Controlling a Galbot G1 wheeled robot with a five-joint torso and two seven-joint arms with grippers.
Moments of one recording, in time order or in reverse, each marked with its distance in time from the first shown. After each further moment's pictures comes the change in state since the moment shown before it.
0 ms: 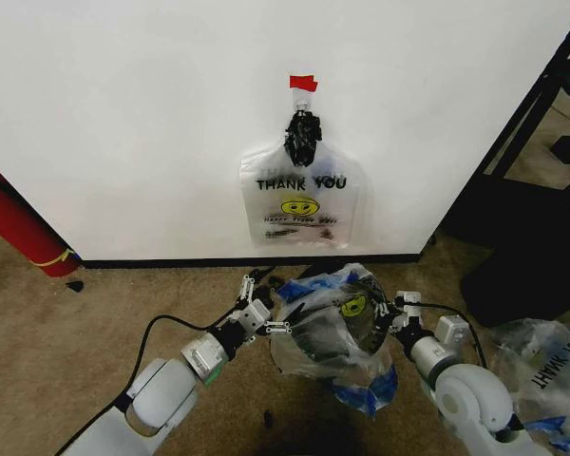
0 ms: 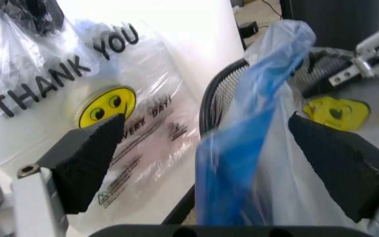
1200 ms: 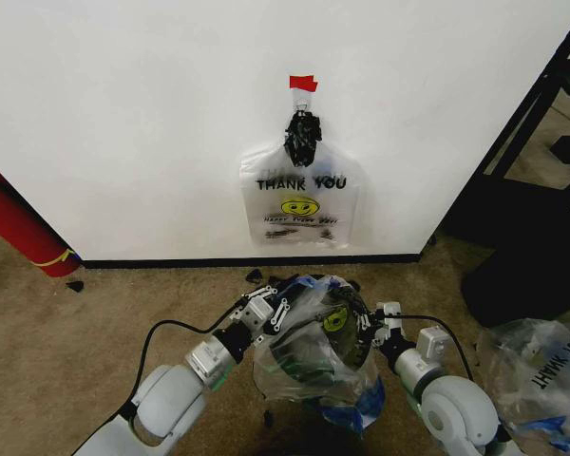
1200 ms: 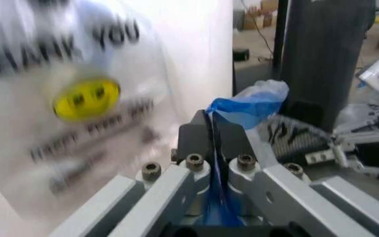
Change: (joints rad) left arm 0.004 -0.003 -0.002 -0.041 -0.320 0.094 0.016; right arm -0.019 -0.030 -0.049 0.002 -0.048 0.021 -0.050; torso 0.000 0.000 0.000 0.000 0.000
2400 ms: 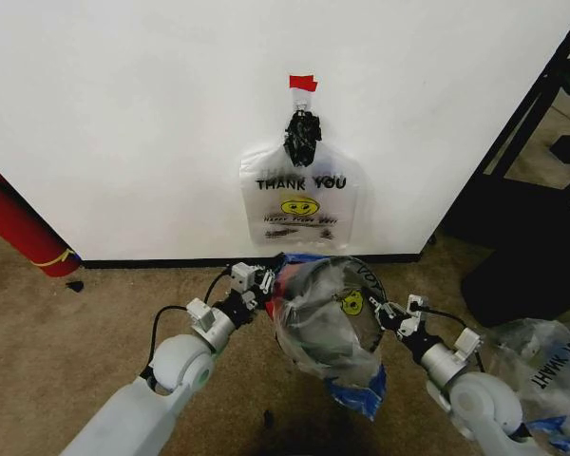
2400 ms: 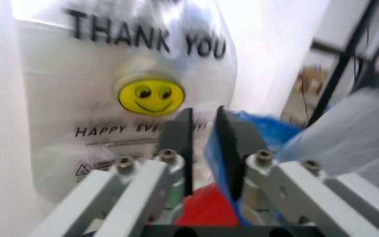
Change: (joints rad) left arm -0.081 -0.110 -0.007 0.176 -0.304 -0.155 -0.092; right arm 0.017 0.054 0.129 -0.166 0.332 0.176 -0.234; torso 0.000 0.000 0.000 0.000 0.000
